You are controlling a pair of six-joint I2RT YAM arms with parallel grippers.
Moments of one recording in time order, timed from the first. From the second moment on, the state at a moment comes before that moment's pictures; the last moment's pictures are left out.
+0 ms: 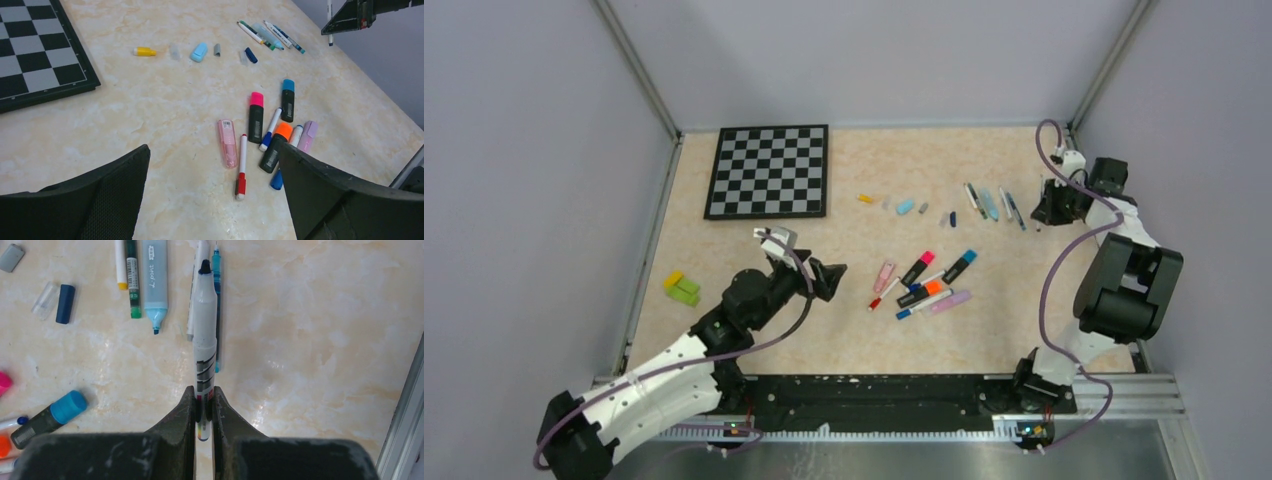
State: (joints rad) left arm -0.79 0.73 0.39 0.24 -0.14 -0.32; right arm -0.38 1.65 1.12 -0.37 -0.50 -0.38
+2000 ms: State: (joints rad) left arm -0.78 0.68 0.29 0.14 -0.14 -0.54; right arm -0.39 2.12 1.59 -0.68 -0.53 -0.51
